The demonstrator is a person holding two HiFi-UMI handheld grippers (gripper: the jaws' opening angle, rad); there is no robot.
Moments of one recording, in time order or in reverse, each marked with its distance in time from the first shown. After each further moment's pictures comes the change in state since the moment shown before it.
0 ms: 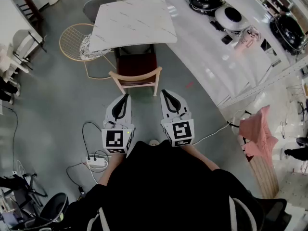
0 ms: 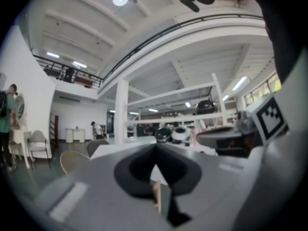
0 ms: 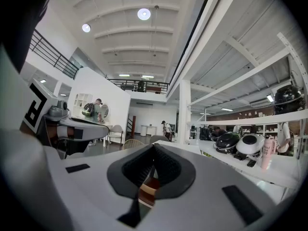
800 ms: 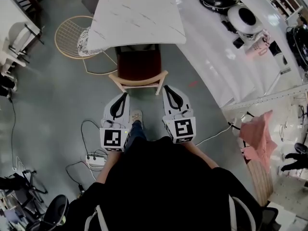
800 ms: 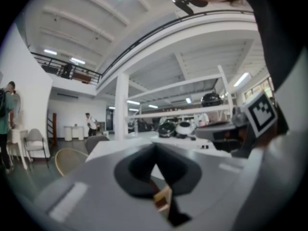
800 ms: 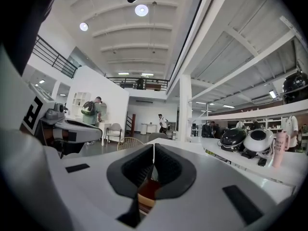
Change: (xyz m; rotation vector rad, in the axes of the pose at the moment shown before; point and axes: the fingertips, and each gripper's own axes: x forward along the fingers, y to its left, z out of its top) left arm 0.085 0.062 -0.049 0.008 0.048 -0.012; right arm 0.108 -0.039 -0.036 0.004 0.020 0.011
